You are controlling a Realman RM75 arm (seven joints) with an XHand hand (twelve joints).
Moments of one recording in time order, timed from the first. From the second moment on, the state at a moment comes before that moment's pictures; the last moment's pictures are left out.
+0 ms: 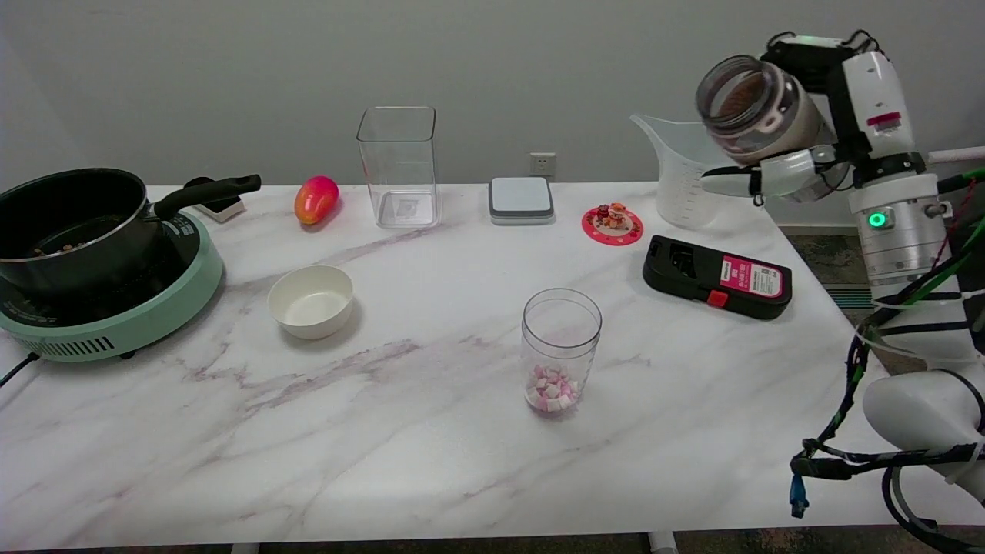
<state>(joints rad) -0.24 -0.95 -1.30 1.60 0.61 0.76 0.59</state>
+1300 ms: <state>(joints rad) 0.11 -0.92 -1.66 1.02 0.63 0.82 1.78</state>
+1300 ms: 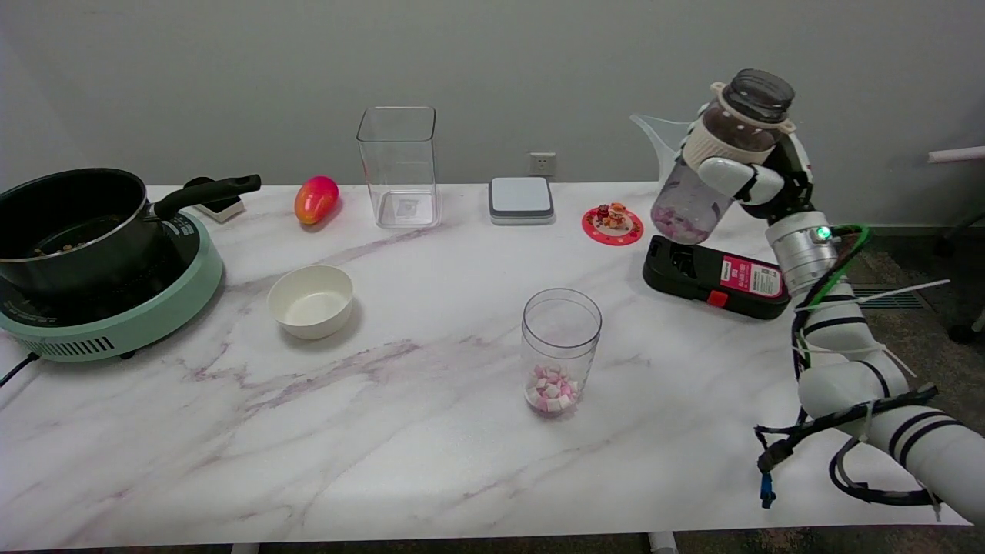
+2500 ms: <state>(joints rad) 0.43 -1.21 -1.85 0.57 0.38 0.91 1.60</state>
